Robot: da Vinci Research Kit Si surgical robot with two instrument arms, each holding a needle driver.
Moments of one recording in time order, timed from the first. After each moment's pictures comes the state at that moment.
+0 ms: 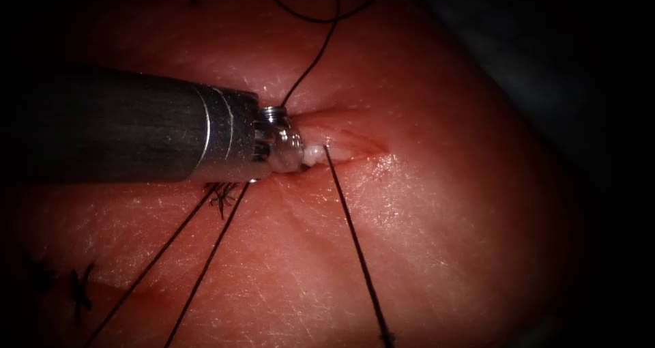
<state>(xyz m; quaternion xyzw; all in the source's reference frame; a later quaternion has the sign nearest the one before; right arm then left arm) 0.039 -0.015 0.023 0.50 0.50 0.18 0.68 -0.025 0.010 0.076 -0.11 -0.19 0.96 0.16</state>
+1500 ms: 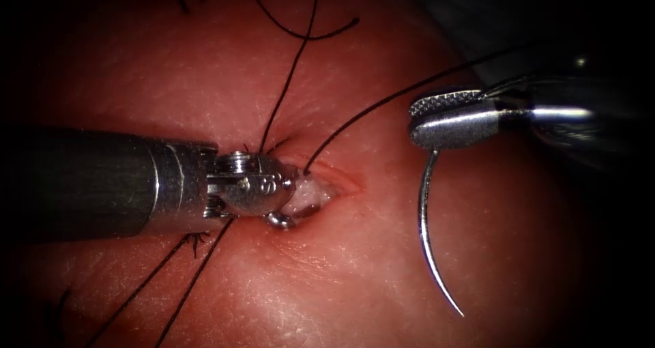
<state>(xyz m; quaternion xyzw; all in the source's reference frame) 0.027 0.002 0.034 0.20 0.50 0.36 0.76 -0.027 0.005 0.069 -0.34 -0.27 0.89 0.15</state>
